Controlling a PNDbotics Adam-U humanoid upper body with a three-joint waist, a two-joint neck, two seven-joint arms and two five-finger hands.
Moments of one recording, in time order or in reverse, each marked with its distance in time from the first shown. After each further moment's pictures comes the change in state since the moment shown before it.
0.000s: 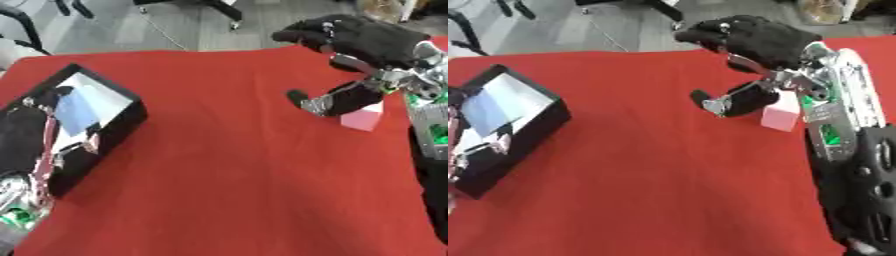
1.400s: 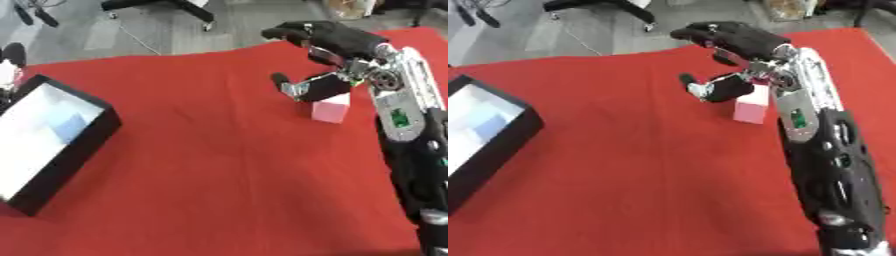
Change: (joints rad) left arm -0.121 -0.093 0.097 0.004 0.459 -0.549 0.194; right arm -0.004 -0.007 -0.140 0.249 -0.012 0.092 -0.156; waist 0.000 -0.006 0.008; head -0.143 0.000
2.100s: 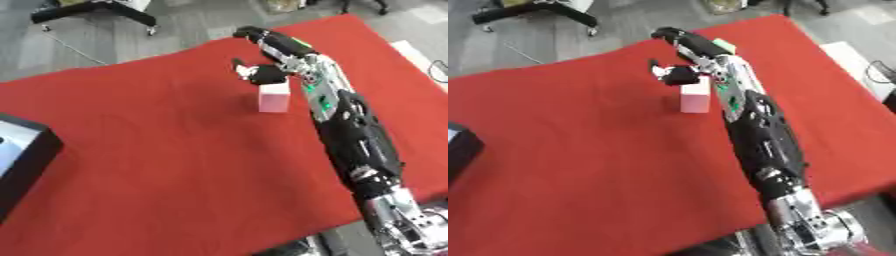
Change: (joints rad) left arm 0.025 -0.202 -0.095 0.000 0.033 -0.159 -0.232; right arm -0.062 -0.008 -0.132 0.384 0.039 0.139 -0.147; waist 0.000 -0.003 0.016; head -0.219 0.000
